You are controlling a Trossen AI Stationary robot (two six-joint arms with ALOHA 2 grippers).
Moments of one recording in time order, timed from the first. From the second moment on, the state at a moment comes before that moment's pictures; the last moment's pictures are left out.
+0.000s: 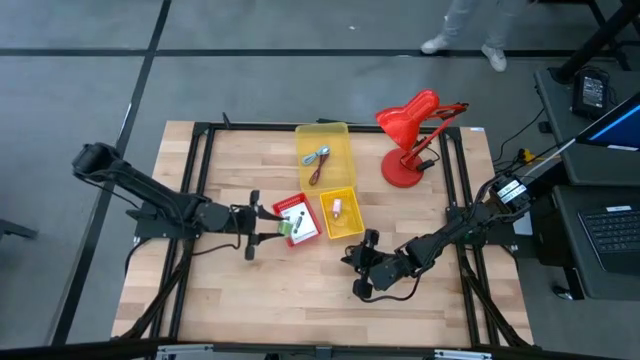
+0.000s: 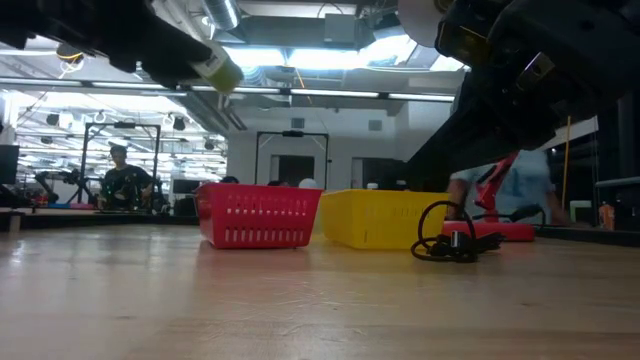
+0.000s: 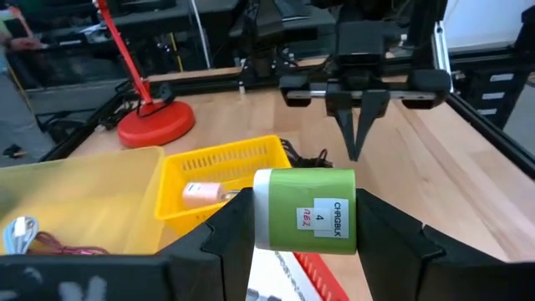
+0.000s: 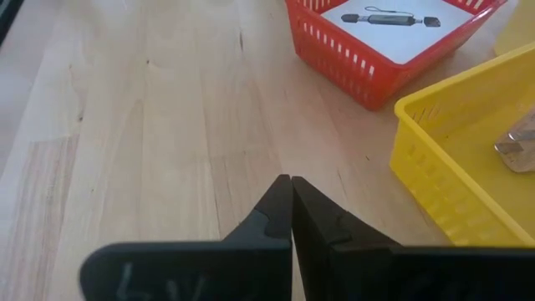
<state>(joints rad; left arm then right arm) -0.36 0.98 0.36 0.36 -0.40 -0.04 0.54 1.75 0.80 0.21 0.59 0.51</state>
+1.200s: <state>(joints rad) -0.03 1.59 0.78 0.36 0.10 0.14 0.54 1.75 0.80 0.20 0.59 0.51</state>
